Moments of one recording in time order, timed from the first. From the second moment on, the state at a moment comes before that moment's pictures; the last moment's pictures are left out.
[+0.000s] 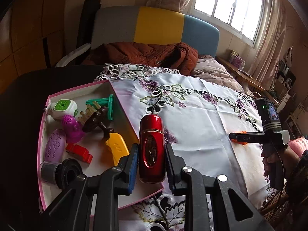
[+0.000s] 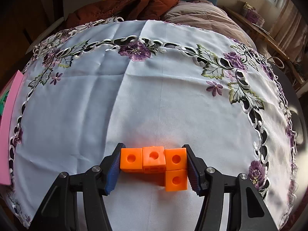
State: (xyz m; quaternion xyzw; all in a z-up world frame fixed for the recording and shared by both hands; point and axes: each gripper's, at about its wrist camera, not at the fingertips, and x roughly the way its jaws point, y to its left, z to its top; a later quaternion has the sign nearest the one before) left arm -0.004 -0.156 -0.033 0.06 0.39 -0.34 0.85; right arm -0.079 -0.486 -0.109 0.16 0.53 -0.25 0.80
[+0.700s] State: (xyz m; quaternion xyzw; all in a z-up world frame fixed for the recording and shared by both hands) left arm 0.020 -0.063 -0.052 -0.03 0.45 -0.31 0.84; right arm -0.078 -0.481 -0.107 0.14 0.53 -0.25 0.80
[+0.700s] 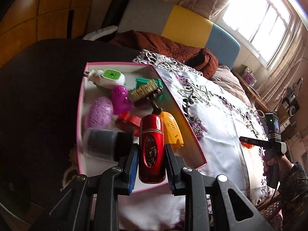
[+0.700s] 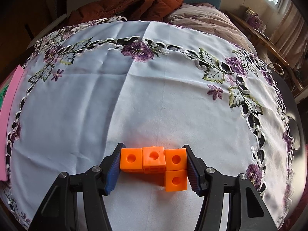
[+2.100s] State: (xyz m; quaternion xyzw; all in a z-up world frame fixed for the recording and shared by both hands) left arm 0.014 -0.079 -0.038 0.03 0.41 -0.25 0.88; right arm -0.079 -0.478 -0.106 0.12 0.53 -0.25 0.80
